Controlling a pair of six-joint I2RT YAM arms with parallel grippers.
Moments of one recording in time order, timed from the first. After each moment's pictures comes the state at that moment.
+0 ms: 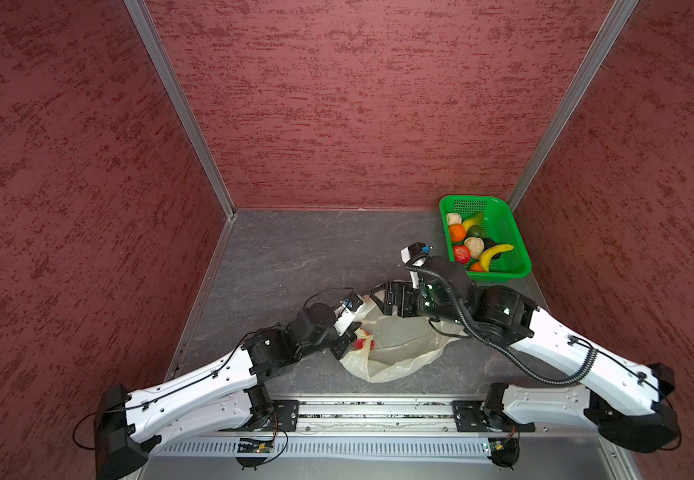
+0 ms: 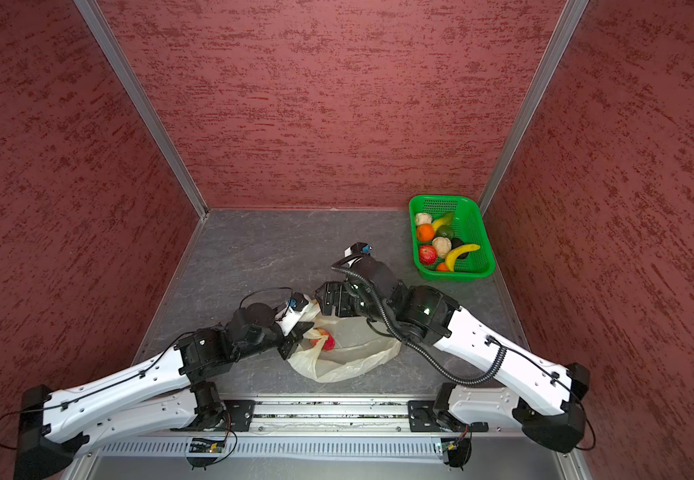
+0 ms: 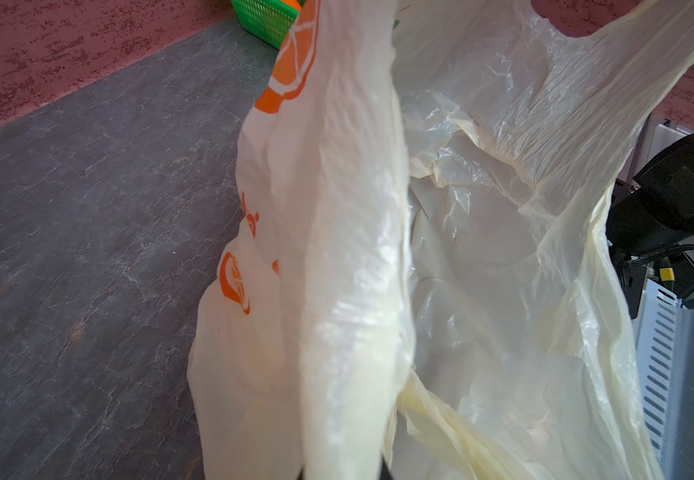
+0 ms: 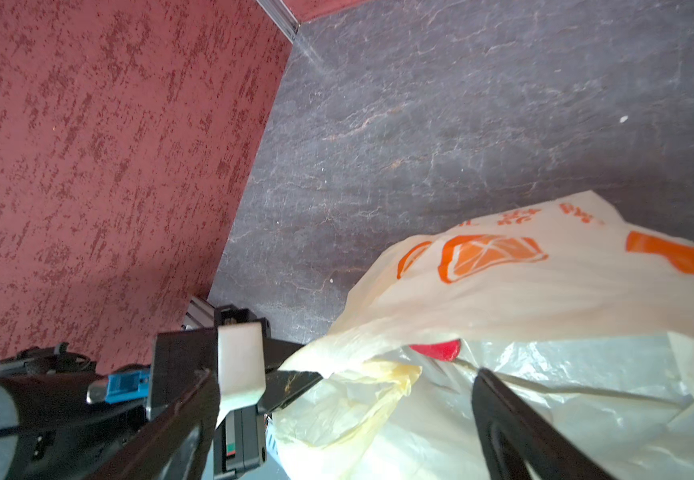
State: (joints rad) left arm -1.01 0.87 0.67 -0.37 -0.06 -0.11; right arm 1.05 1.17 1.31 -0.80 0.12 0.86
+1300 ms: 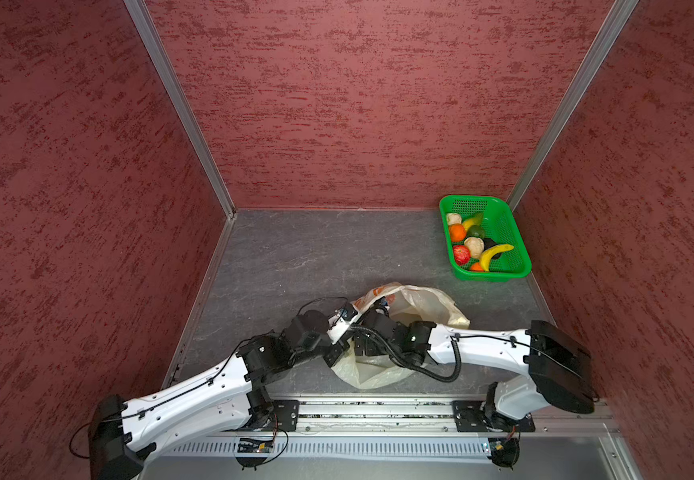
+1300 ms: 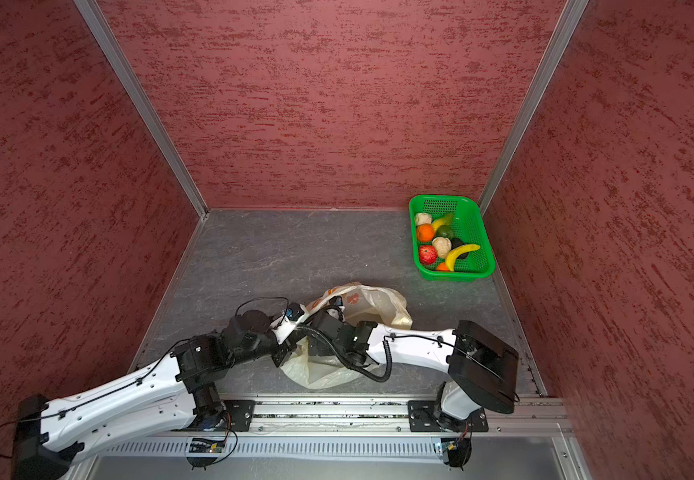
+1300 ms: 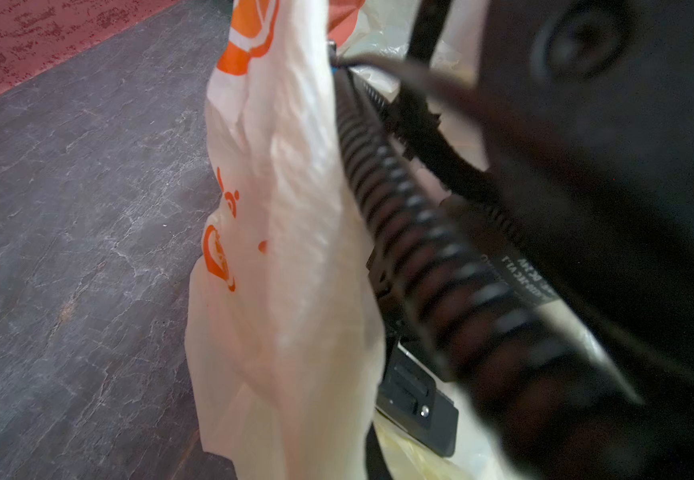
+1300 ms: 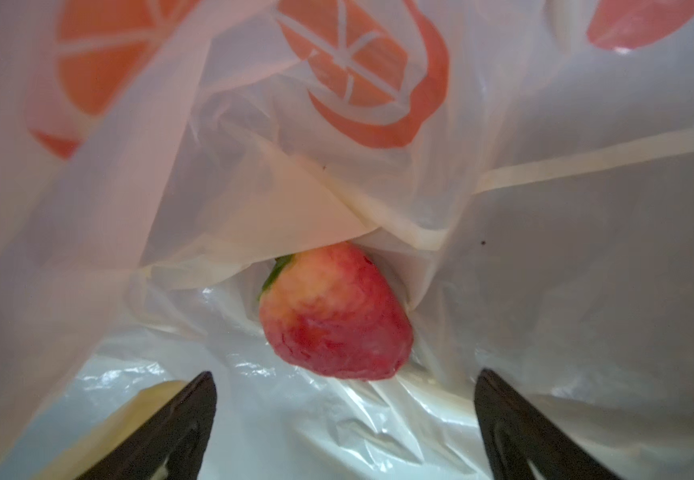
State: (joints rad) left arm -0.99 0.79 0.57 -0.39 -0.02 -0.05; right arm 1.13 1.56 0.90 -0.35 0.18 1.00
